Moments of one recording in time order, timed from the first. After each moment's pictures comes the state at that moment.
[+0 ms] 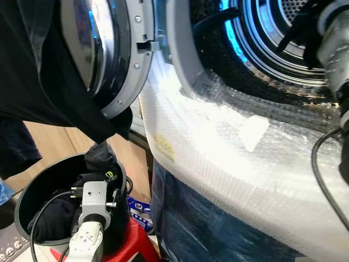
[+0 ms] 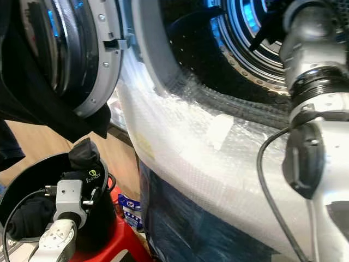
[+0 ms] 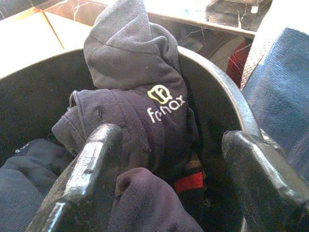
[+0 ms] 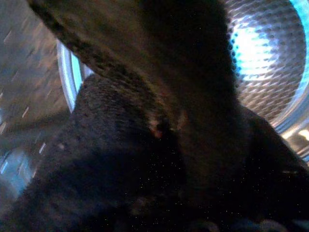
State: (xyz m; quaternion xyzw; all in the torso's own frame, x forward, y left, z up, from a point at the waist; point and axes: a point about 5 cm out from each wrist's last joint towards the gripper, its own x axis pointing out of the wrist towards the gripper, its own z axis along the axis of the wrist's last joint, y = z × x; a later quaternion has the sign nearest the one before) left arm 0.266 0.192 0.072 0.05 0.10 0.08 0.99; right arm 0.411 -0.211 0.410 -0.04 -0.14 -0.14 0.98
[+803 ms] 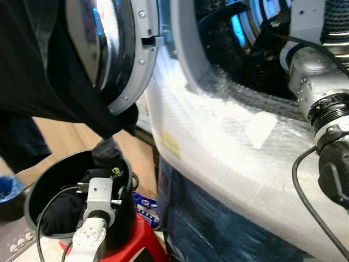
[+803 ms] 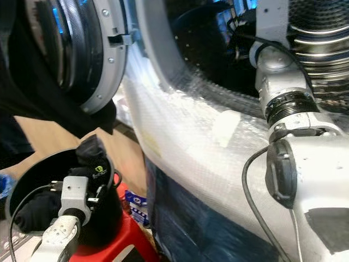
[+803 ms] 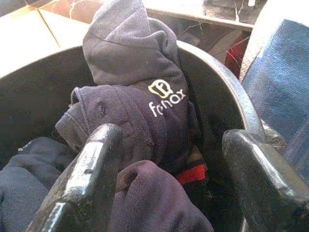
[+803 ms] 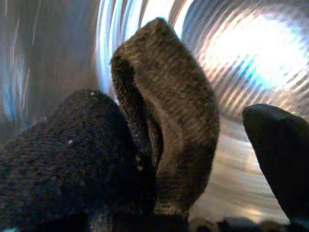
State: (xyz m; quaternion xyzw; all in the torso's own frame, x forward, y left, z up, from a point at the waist) left arm 0.273 0.182 0.079 0.05 0.10 0.04 0.99; right arm 0.407 -0.213 0.421 -0.05 -0.21 -0.16 0.96
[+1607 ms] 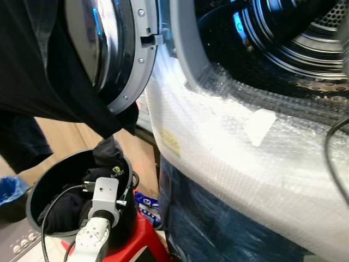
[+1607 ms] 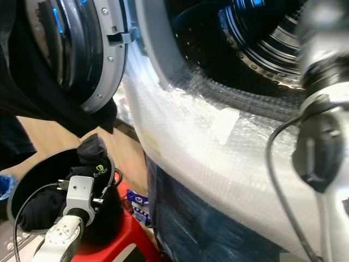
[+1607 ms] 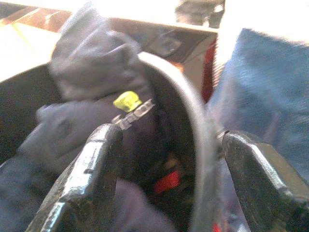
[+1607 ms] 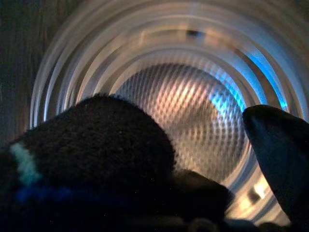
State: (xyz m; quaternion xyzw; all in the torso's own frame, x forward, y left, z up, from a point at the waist) left arm 0.272 0.177 0.079 0.06 0.10 0.02 0.99; right arm 0.389 -0.230 0.459 -0.09 -0.25 -0.19 0.94
